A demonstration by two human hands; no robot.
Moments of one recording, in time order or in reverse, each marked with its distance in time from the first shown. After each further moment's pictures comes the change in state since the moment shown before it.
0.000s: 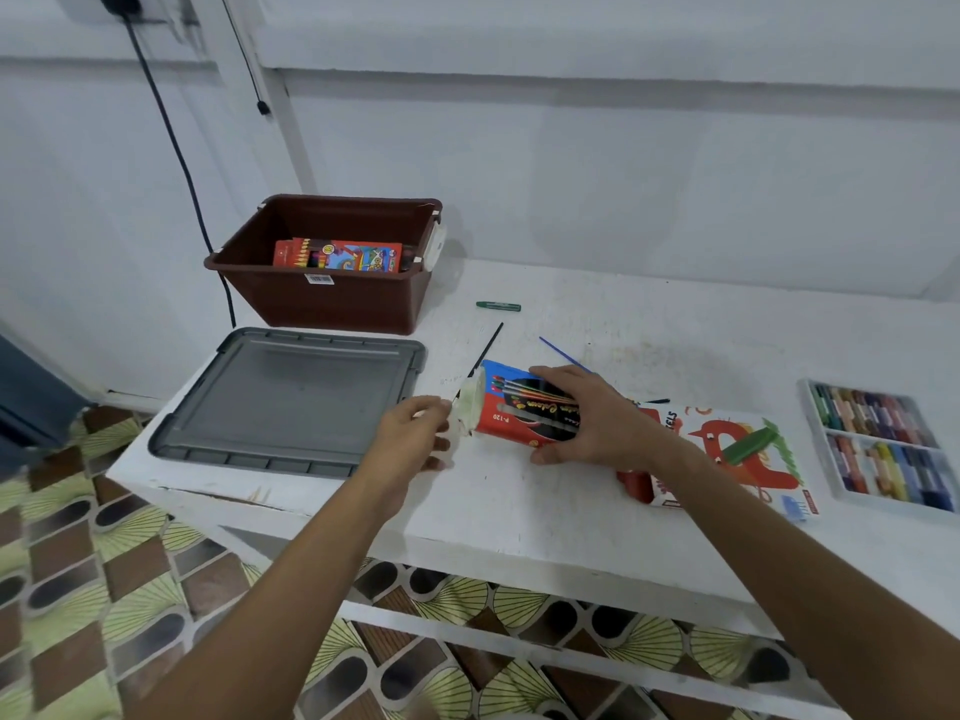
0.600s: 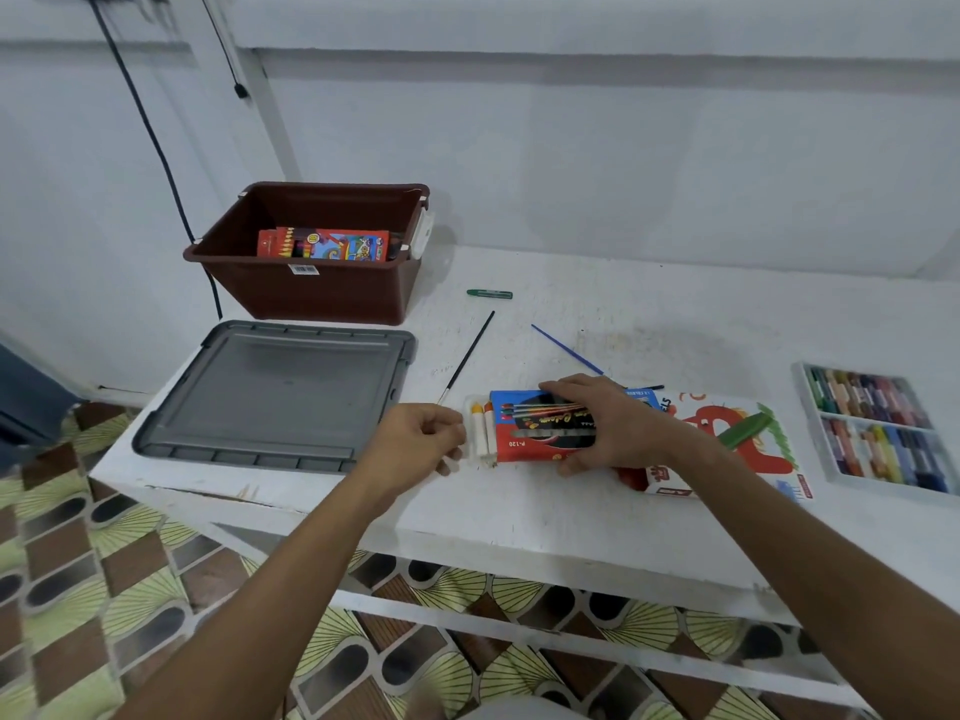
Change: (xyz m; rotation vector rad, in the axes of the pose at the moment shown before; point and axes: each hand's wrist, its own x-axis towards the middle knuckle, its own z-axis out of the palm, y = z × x) left_hand 0.001 -0.008 0.002 0.330 -0.115 0.160; right_hand -0.011 0.024 -0.007 -0.182 -0.159 0.029
